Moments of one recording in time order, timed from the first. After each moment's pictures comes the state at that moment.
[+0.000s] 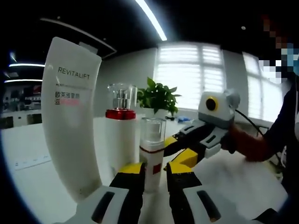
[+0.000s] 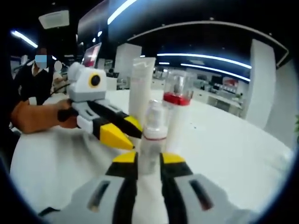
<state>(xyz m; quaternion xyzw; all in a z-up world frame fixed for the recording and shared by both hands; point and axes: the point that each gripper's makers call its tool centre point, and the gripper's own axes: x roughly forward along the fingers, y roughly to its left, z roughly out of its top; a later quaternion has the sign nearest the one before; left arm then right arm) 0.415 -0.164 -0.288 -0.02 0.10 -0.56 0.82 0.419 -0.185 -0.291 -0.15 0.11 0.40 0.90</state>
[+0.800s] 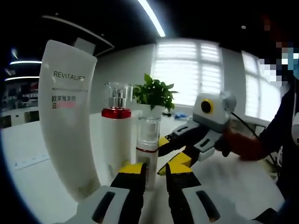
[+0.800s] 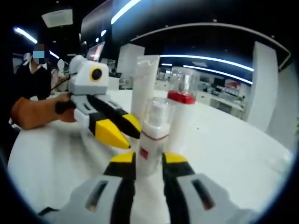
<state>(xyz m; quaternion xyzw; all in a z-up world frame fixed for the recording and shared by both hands) 0.405 -0.166 -0.291 -0.01 0.12 -0.57 0.81 0.416 -0.181 -0.297 -0.16 0.11 0.41 0.89</state>
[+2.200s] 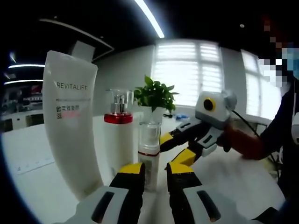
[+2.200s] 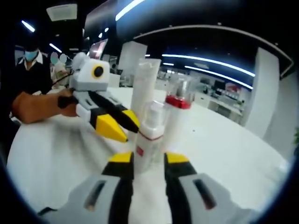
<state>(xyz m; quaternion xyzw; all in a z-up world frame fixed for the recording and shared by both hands) 0.408 -0.162 -0.284 0.00 0.11 -0.56 0.82 0.411 -0.195 -0.287 -0.19 0.10 0.42 0.88</state>
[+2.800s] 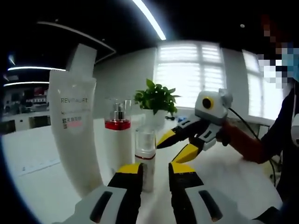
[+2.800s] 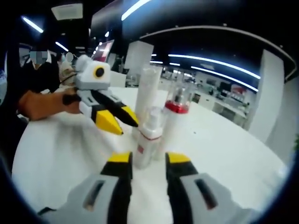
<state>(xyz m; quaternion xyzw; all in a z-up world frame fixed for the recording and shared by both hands) 0.395 -0.154 -0.270 -0.01 0.10 -0.55 0.83 0.402 -0.204 -0.273 -0.20 0.10 0.44 0.87</state>
